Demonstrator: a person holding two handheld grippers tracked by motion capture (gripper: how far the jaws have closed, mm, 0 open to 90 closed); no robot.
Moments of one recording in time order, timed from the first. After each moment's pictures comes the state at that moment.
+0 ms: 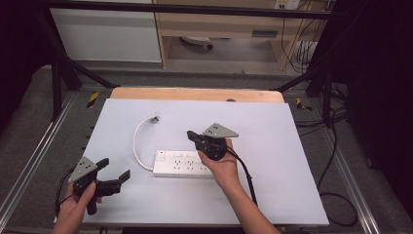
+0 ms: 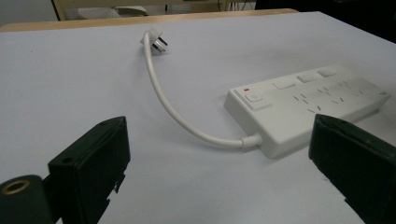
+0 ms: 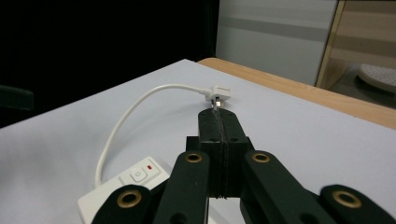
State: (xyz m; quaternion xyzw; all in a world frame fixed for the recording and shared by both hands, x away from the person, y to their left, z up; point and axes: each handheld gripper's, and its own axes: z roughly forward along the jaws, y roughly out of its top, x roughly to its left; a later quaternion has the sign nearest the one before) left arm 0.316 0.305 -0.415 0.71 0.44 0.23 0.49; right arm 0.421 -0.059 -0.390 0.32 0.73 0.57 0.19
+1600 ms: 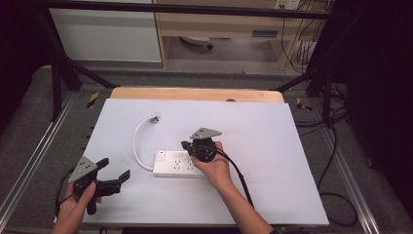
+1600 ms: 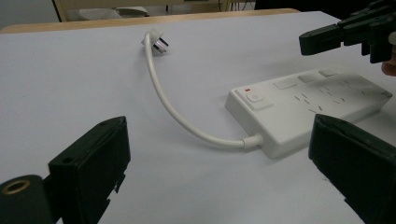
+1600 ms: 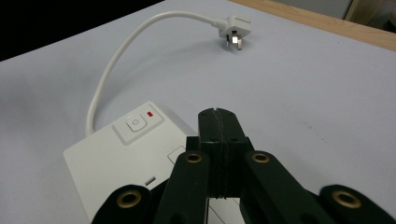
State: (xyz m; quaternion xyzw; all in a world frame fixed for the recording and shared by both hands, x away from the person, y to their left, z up) left arm 0.316 0.305 -0.415 0.71 0.44 0.23 0.49; right arm 0.434 -0.033 -0.420 0.32 0.80 0.48 0.15
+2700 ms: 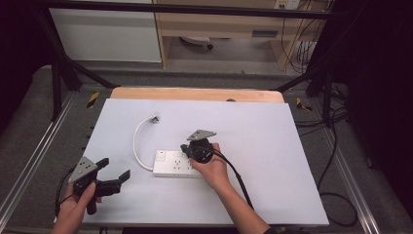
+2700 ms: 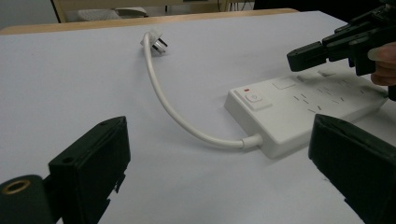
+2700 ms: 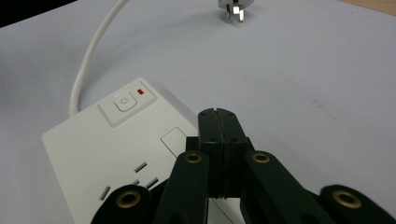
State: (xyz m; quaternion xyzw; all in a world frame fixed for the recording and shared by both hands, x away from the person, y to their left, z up) left arm 0.316 0.305 -0.415 0.71 0.44 0.23 0.49; right arm 0.439 -0.025 -0.434 0.33 0.82 0.45 0.14
